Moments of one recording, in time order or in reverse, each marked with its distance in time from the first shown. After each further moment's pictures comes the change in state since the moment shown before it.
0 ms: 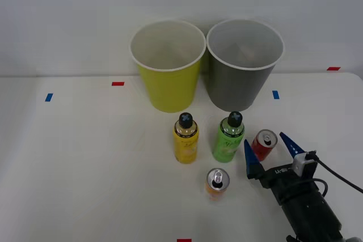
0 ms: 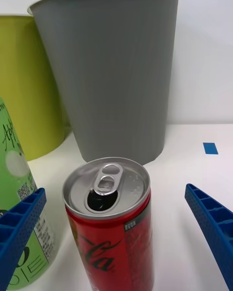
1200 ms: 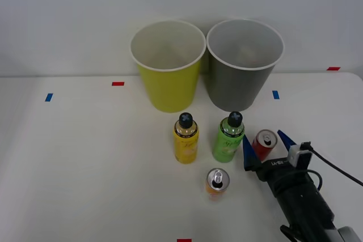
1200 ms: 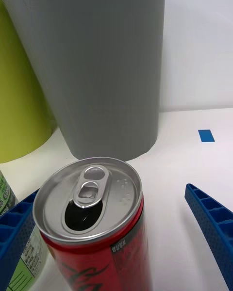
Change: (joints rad) arm -0.045 0.005 0.021 0.000 -0.012 0.123 -0.026
